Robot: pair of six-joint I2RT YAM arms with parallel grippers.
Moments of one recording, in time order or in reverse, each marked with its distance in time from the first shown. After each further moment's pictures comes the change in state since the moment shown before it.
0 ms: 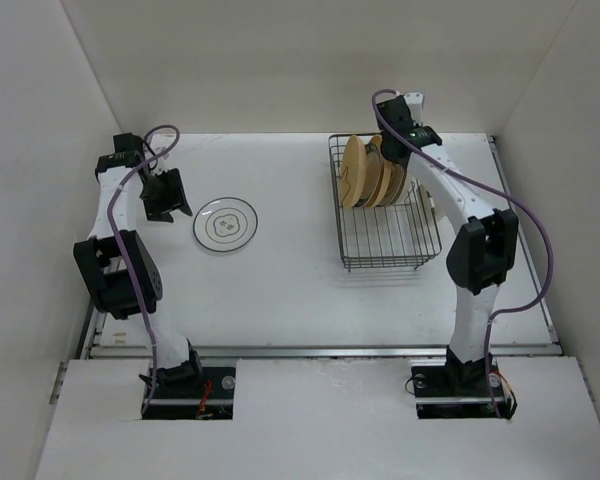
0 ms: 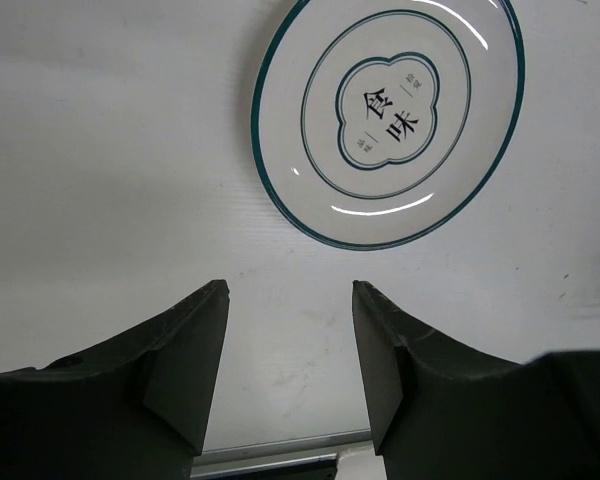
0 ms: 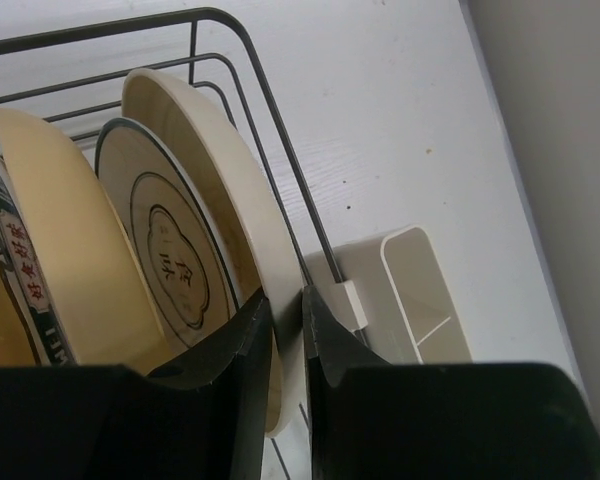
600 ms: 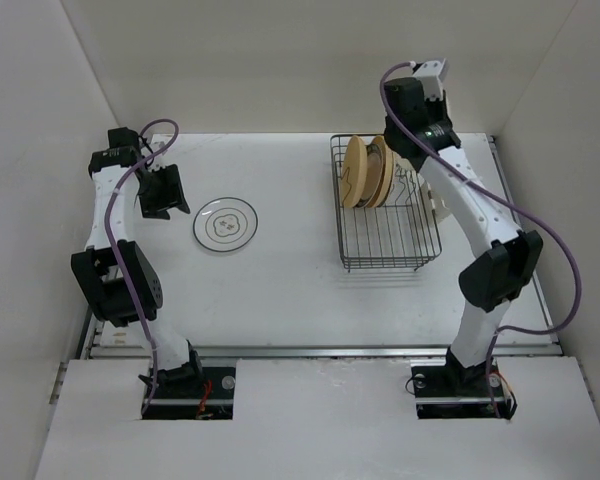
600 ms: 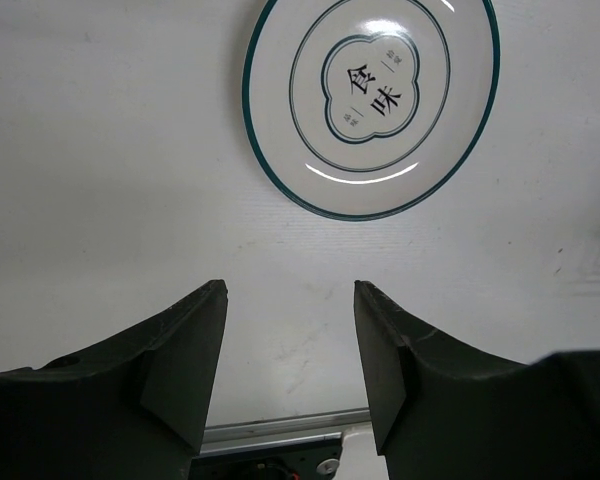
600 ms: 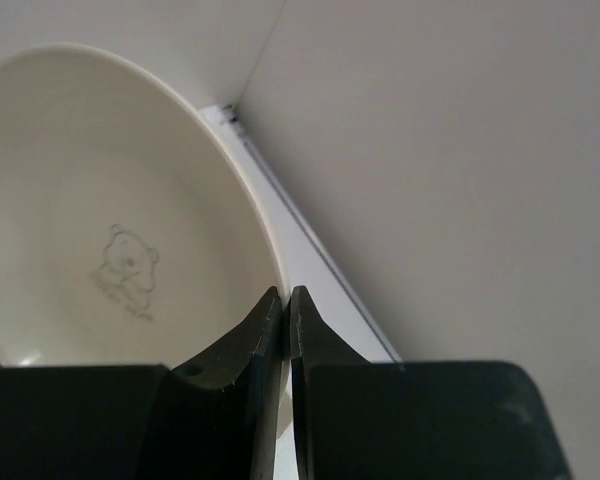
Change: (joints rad) left arm 0.000 -0.066 0.046 -0.084 -0.004 0.035; right arm 0.066 -0.139 0.036 0.082 0.423 -0.239
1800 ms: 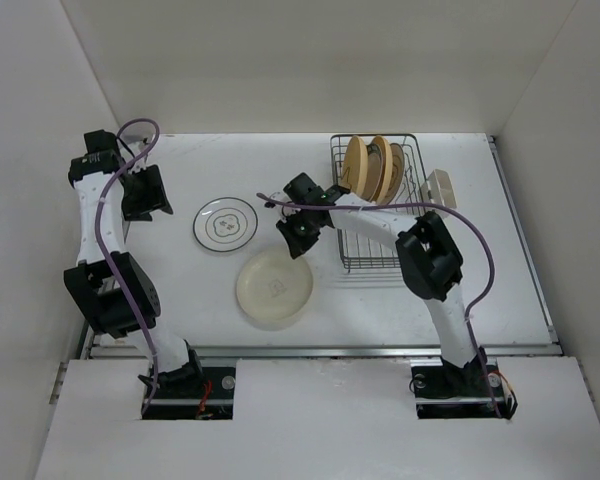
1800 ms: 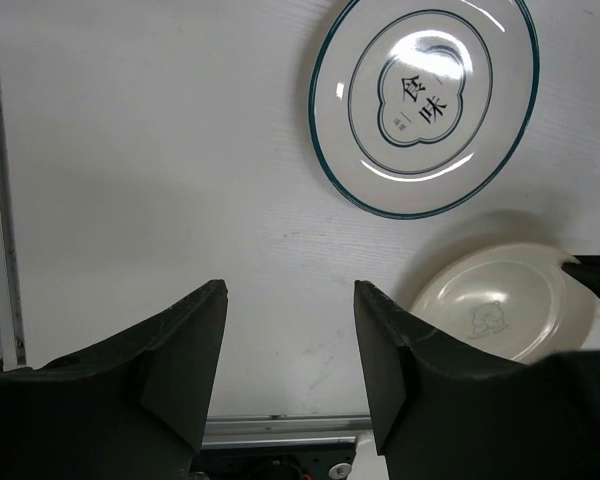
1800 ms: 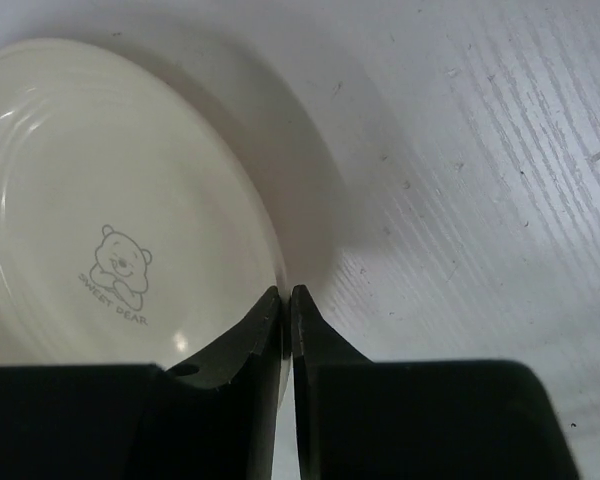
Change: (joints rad) left arm 0.089 -0.065 -0.009 -0.008 -0.022 0.023; right arm 0.347 0.306 -0.226 -0.047 -1.458 -0.069
